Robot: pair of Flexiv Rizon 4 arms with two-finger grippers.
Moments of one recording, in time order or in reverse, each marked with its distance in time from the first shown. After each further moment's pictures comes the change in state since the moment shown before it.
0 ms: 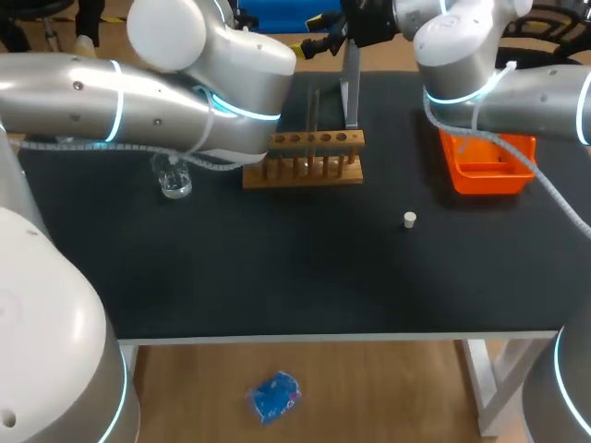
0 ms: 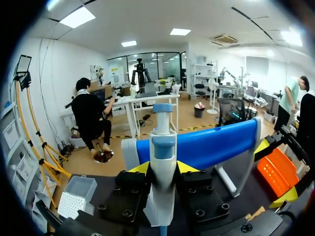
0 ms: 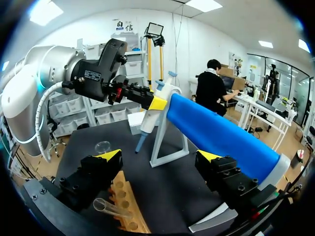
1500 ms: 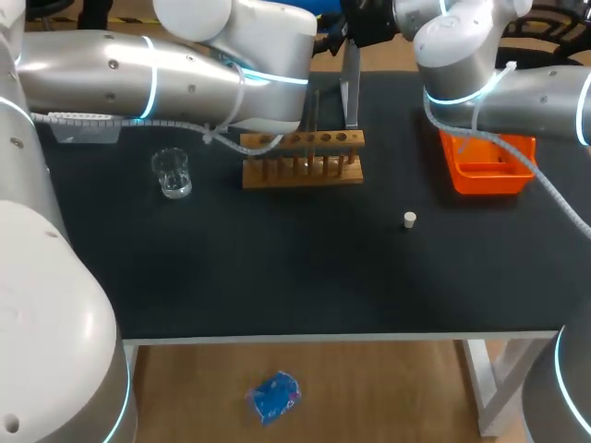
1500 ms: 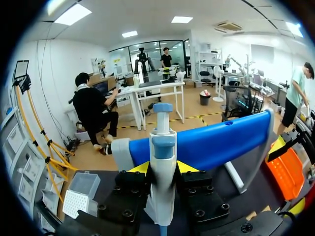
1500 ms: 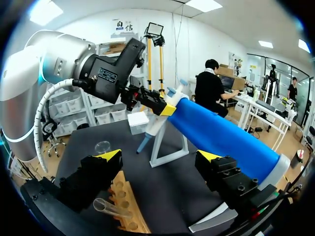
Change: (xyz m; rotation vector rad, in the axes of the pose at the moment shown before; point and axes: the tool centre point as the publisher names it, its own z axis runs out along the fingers) left arm 0.001 0.008 0.021 -0.112 -0.053 0.030; right arm 0.000 0.000 0.000 0.001 -0.001 0.000
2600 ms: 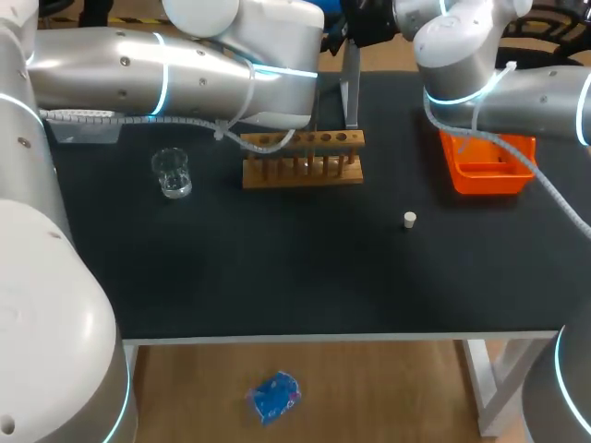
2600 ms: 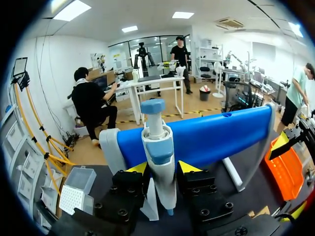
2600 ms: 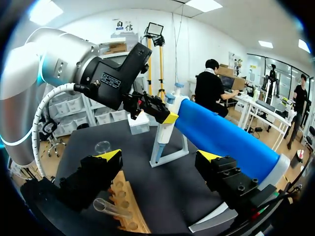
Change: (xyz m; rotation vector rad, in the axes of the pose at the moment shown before) left arm 0.010 0.009 0.008 -0.044 0.005 -0.011; right arm 0.000 0.000 0.000 0.000 0.000 0.000
